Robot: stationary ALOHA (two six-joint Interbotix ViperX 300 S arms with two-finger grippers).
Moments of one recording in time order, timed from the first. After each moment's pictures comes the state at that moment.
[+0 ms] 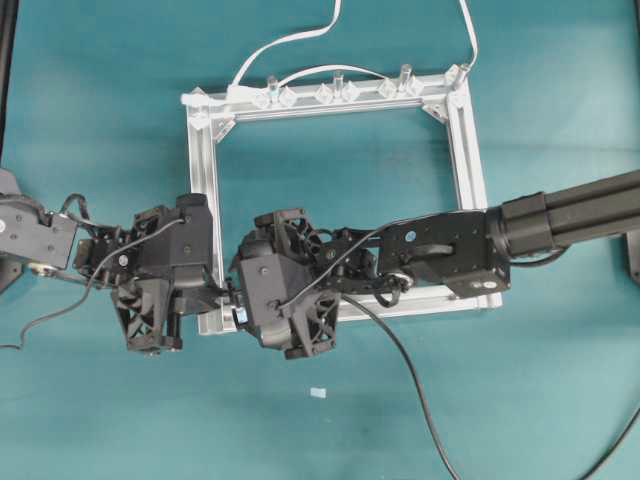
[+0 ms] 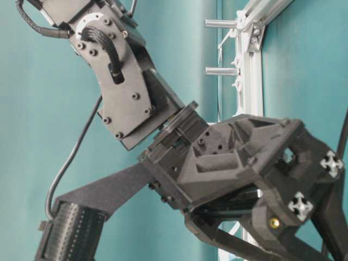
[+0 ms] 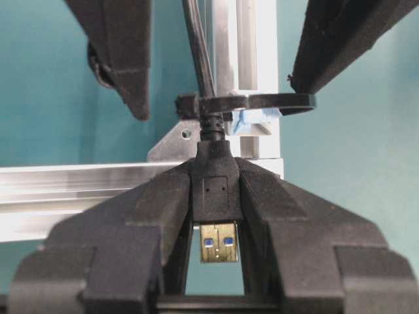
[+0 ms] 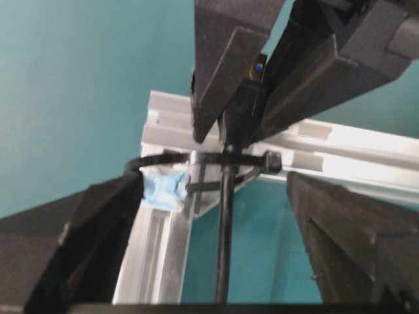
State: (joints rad) left arm -0.20 -0.14 0.91 -0.06 0.15 -0.25; right arm 0.12 0.37 0.24 0.44 -0.01 -0.43
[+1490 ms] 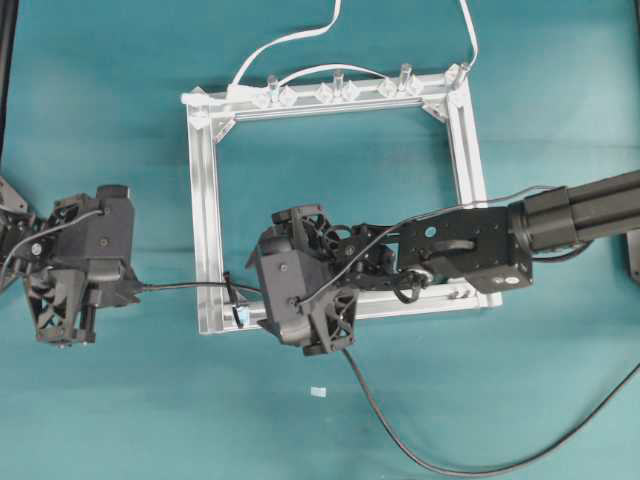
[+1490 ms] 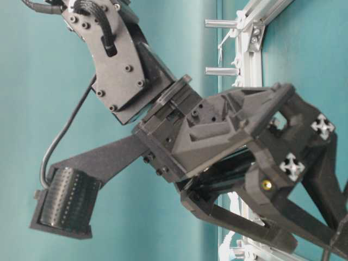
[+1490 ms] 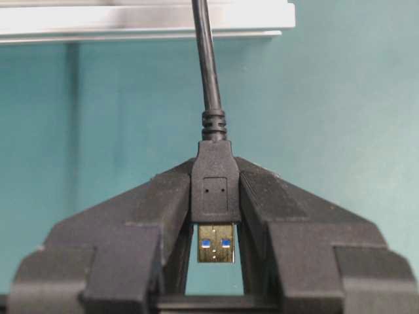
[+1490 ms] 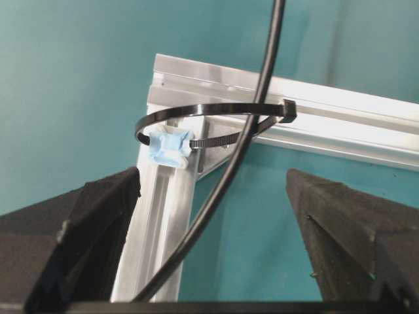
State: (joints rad) left arm -0.24 -0.47 1.08 -0.06 0.42 -0.27; right arm 0.12 0.31 0.31 0.44 -0.01 -0.43
